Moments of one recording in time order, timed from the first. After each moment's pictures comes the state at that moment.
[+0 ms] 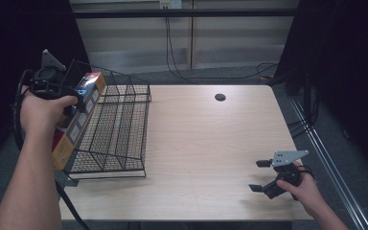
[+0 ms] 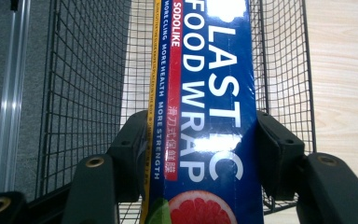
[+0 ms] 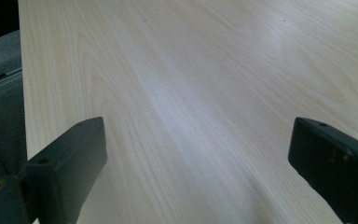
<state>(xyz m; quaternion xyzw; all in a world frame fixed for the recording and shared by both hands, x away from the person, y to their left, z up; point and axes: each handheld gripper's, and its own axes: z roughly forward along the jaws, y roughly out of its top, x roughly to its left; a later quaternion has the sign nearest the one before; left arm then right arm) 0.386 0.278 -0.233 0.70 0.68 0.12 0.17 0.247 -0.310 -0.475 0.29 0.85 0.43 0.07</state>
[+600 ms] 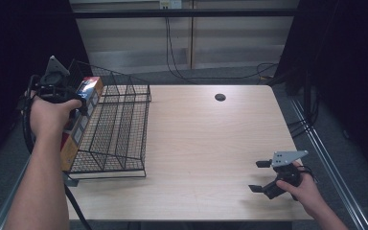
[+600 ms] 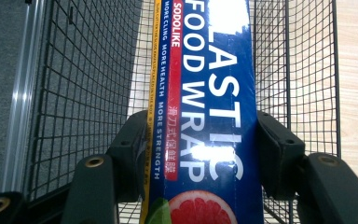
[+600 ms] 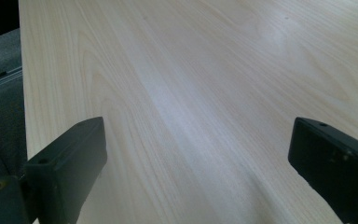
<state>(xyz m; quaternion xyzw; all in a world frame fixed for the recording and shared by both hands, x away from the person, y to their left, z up) 0.393 0.275 -0.253 0.69 0.70 0.13 0.15 0.247 -0.309 -0.476 0.29 0.85 0.43 0.06</state>
